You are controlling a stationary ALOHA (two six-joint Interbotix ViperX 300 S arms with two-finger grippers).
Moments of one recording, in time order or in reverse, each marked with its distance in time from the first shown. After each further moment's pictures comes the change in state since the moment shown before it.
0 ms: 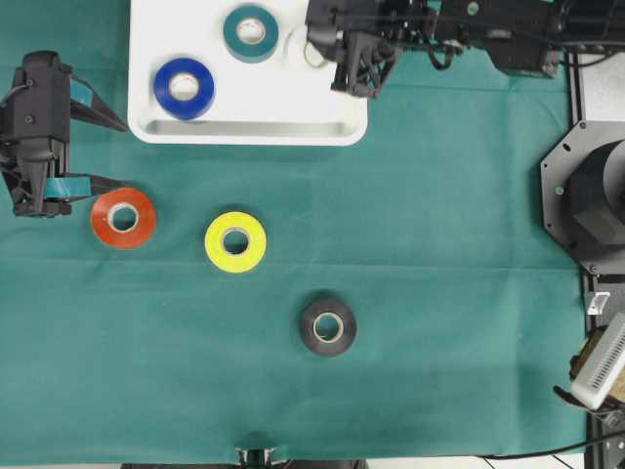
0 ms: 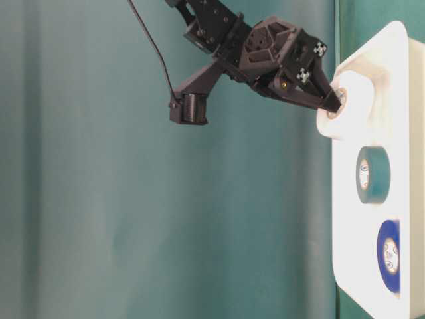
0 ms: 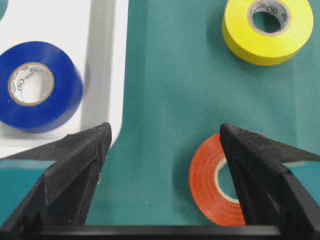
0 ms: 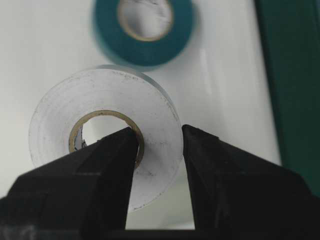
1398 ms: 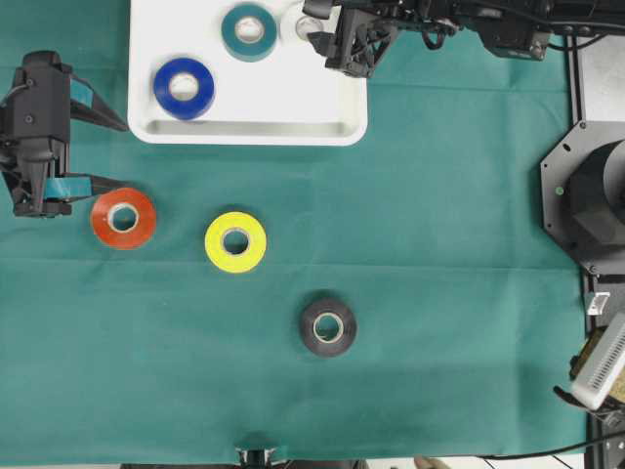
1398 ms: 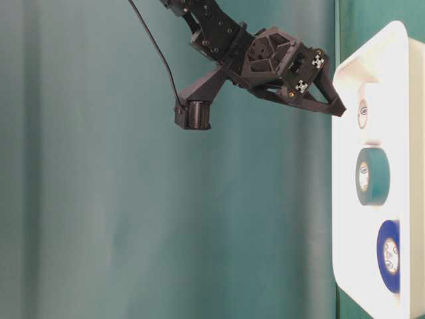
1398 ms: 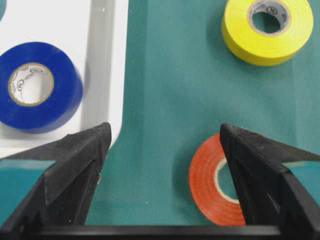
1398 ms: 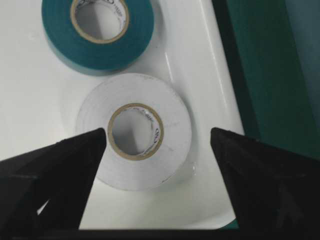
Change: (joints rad) left arm 0.000 0.002 -0.002 0.000 0.000 0.000; right arm -0.038 0.032 -0.028 -0.002 -0.006 0.005
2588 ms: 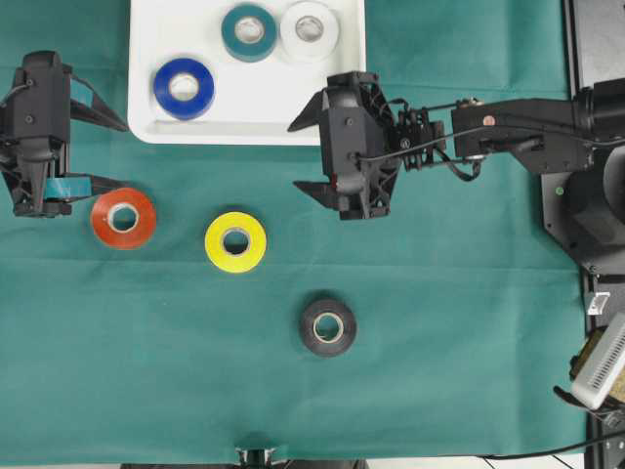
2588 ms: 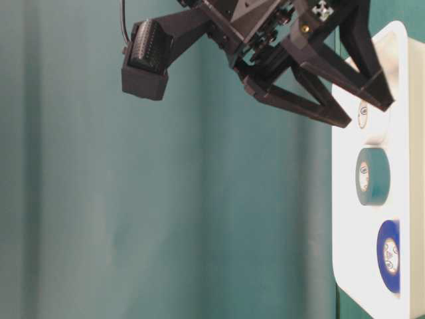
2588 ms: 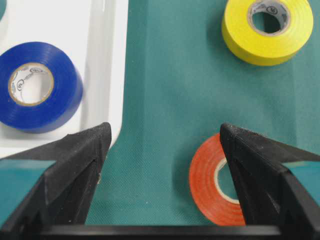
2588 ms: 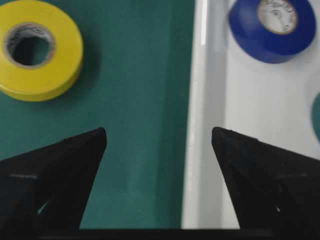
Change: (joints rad) left arm 0.000 -0.002 0.000 0.000 -0.002 -0.002; right arm 0.423 -0.141 0.163 0.003 -0.155 0.101
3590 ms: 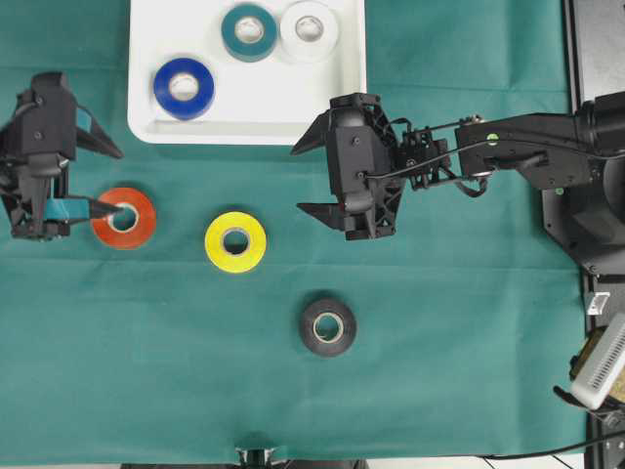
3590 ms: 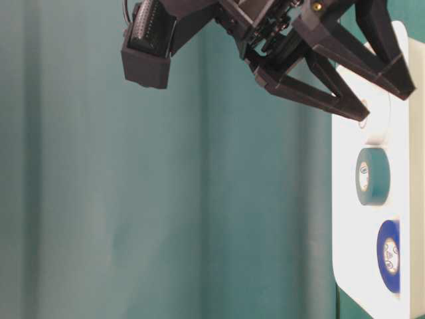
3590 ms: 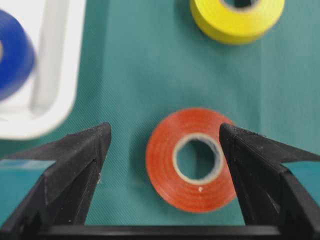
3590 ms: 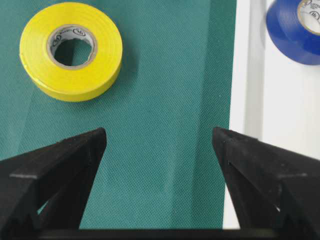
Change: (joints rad) left arm -0.081 0.049 0.021 0.000 0.006 -0.135; right arm 0.041 -0.002 0.031 0.000 -0.048 0.048
